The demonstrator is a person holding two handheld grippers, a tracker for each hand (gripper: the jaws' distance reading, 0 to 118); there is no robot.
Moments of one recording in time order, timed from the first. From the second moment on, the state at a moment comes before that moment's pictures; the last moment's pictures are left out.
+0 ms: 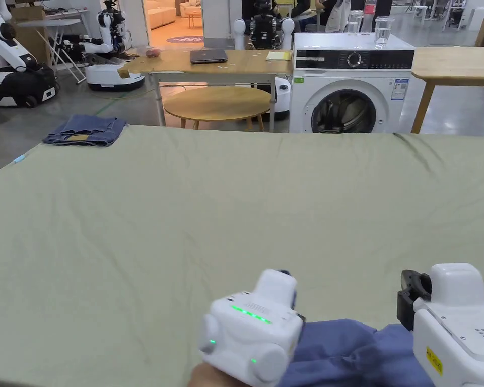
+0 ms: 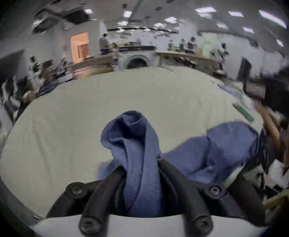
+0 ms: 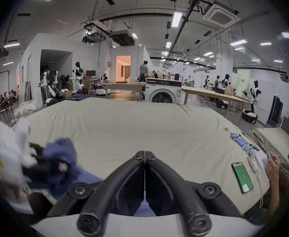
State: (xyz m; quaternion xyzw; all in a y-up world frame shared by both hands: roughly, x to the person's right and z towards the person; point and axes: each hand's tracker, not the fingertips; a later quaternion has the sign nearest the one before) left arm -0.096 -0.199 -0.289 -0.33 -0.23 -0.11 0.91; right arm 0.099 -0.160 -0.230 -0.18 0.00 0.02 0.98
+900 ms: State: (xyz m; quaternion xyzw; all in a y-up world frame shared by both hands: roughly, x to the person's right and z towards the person) left arm -0.121 -0.261 -0.320 -0.46 -0.30 0.17 0.82; right arm 0.132 -0.180 -0.211 -0.19 -0.01 -0.01 0.98
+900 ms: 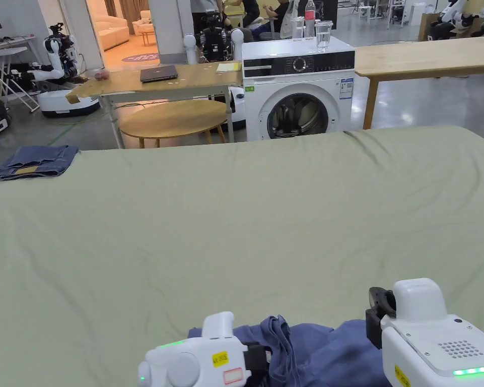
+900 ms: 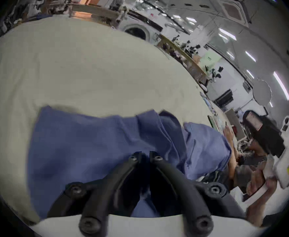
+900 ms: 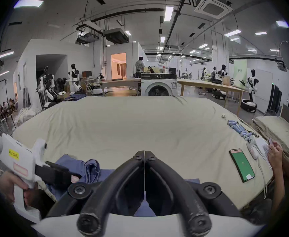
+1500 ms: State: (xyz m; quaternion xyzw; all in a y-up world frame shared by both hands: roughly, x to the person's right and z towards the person) left arm -0.277 -0.242 -0.297 -0.40 -0.23 0.31 0.83; right arm 0.117 -0.185 -0.213 -0.20 0.00 -0.02 0.98
